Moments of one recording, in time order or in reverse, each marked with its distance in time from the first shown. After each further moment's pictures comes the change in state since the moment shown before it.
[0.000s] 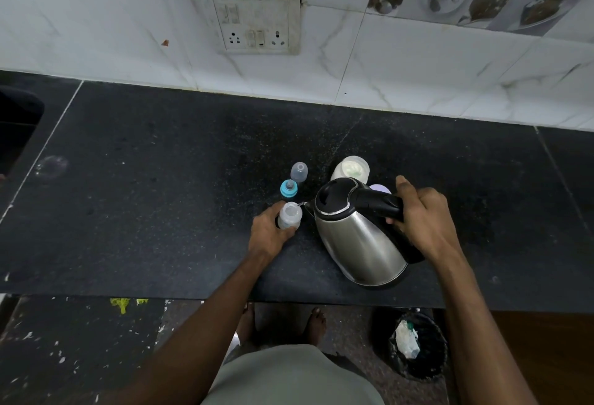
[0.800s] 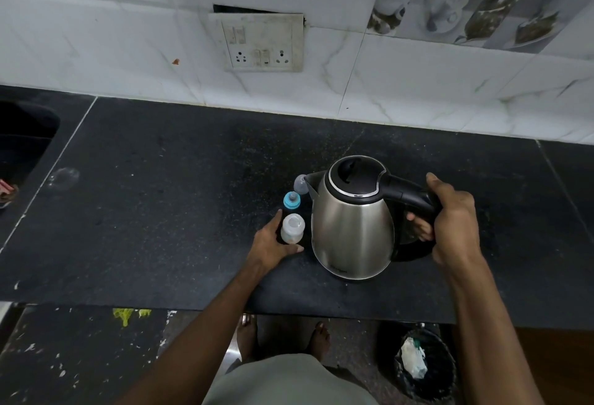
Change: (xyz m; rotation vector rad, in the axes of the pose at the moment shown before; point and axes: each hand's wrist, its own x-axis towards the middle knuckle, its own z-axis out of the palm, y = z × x) left_hand -0.005 0.000 -0.012 -0.085 -0.173 -0.147; right_hand 0.001 -0.014 -0.020 0.589 0.067 0.017
